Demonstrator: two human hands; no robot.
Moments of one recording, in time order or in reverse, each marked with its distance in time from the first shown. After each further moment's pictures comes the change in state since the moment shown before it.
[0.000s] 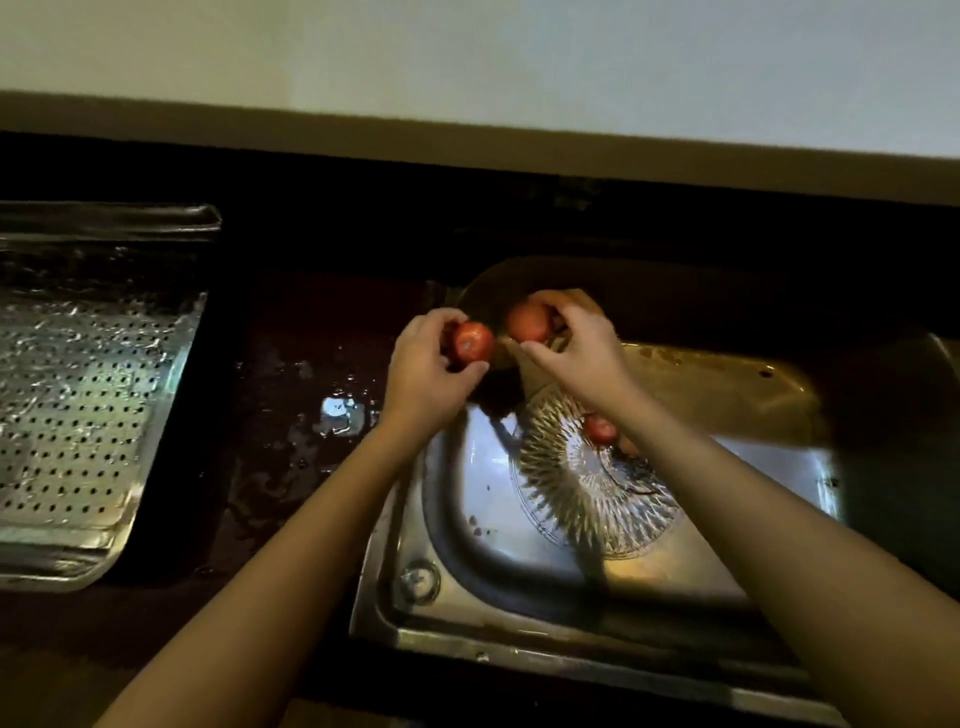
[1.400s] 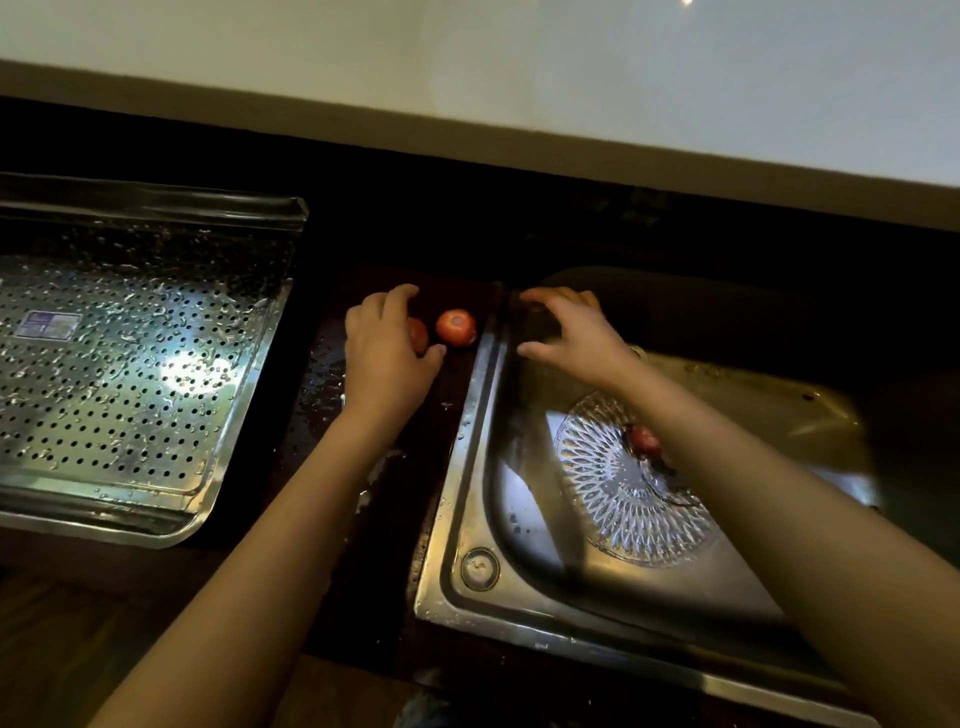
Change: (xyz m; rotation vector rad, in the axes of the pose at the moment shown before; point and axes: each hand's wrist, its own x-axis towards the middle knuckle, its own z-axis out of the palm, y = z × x) left_hand -0.008 -0.031 -0.092 0.307 0.140 -0.080; right_hand 0.029 -0.051 0.035 -0.219 -0.247 -0.114
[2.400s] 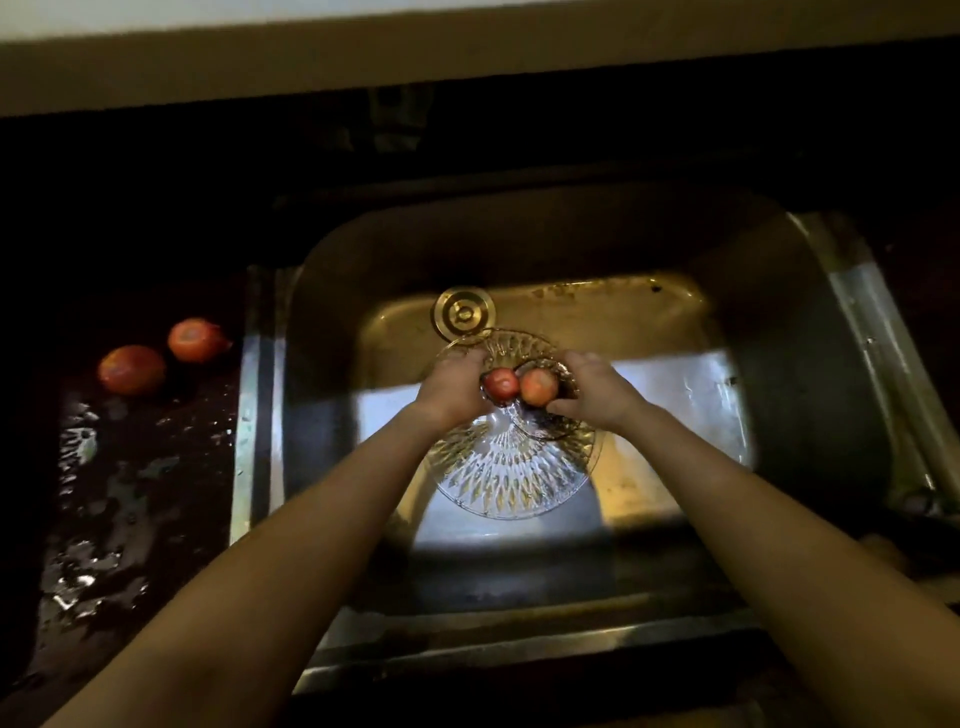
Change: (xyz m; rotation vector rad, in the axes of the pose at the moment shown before) left_hand -0.031 0.116 0.235 0.225 -0.839 0.231; right_hand -0.143 0.212 0.018 0.043 -0.114 0.552
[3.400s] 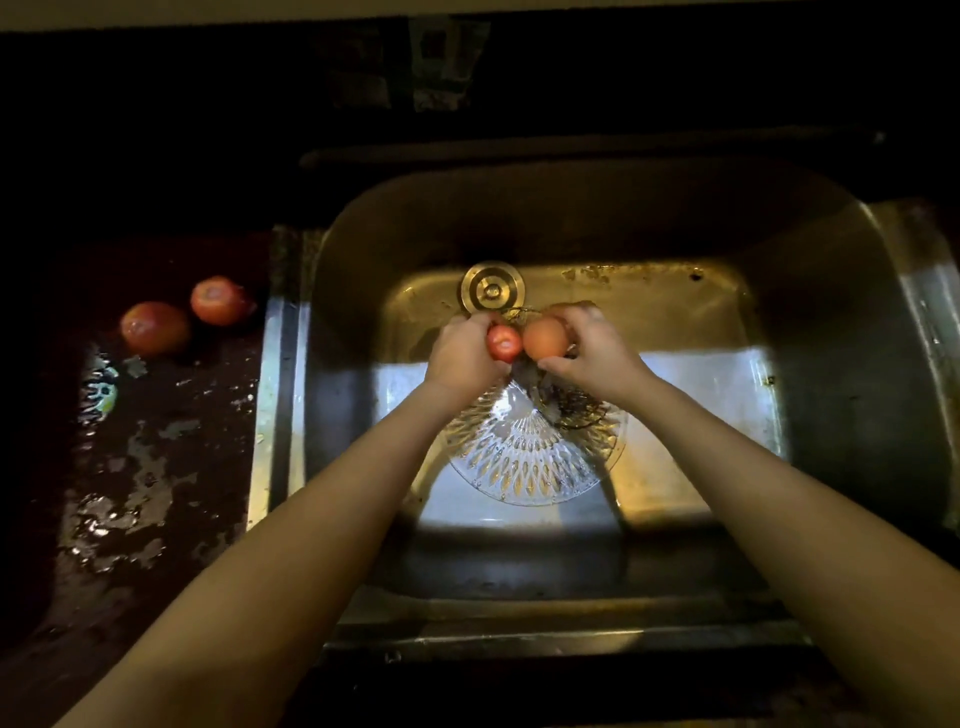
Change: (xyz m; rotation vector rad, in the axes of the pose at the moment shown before) left_hand -0.004 -0.009 -0.009 -0.227 0.238 -0.071; right_hand 0.005 -0.047 -0.010 0.174 0.120 -0.117
